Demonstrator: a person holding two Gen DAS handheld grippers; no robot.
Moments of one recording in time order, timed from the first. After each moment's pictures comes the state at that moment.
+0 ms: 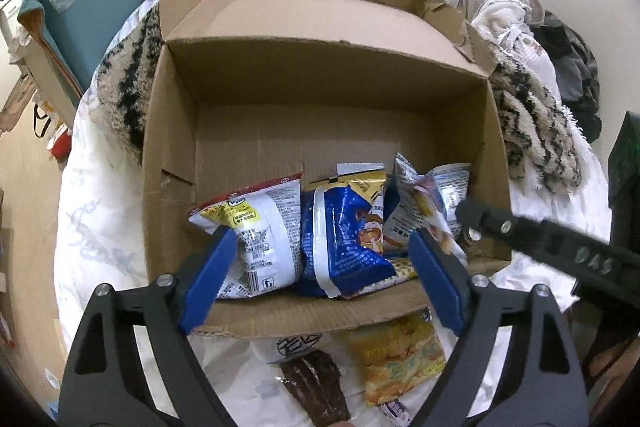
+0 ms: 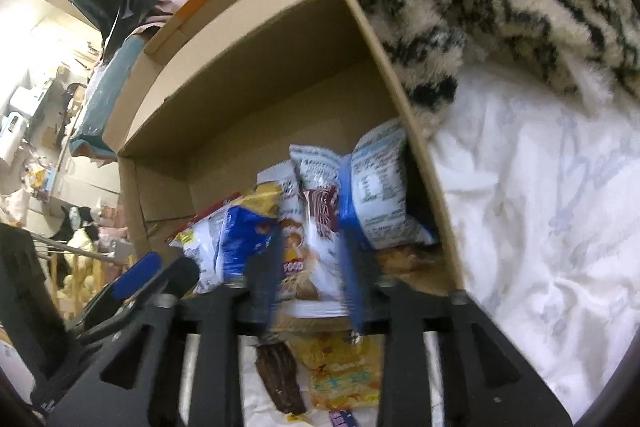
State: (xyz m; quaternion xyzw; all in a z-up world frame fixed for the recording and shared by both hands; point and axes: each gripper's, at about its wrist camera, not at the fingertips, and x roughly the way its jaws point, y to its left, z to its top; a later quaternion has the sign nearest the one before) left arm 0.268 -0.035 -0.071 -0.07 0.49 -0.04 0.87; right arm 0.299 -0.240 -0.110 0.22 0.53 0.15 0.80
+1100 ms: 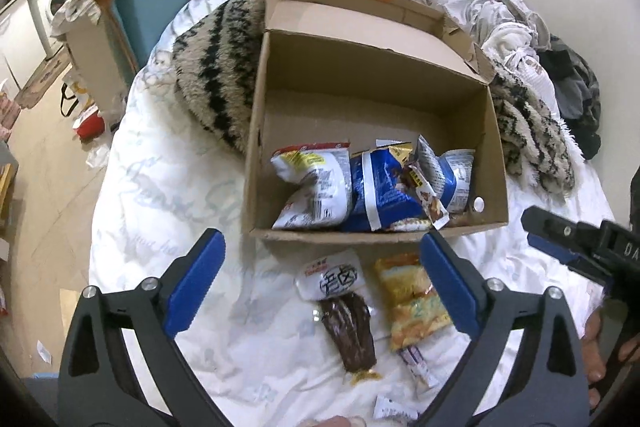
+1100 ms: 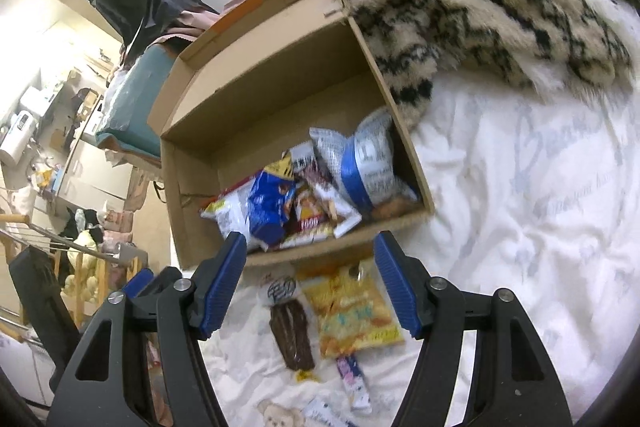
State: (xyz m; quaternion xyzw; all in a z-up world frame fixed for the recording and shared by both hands) left arm 0.184 0.009 -0.047 -0.10 0.47 -0.01 0.88; right arm 0.227 -0.253 -0.073 0.23 0.51 0.16 0.81
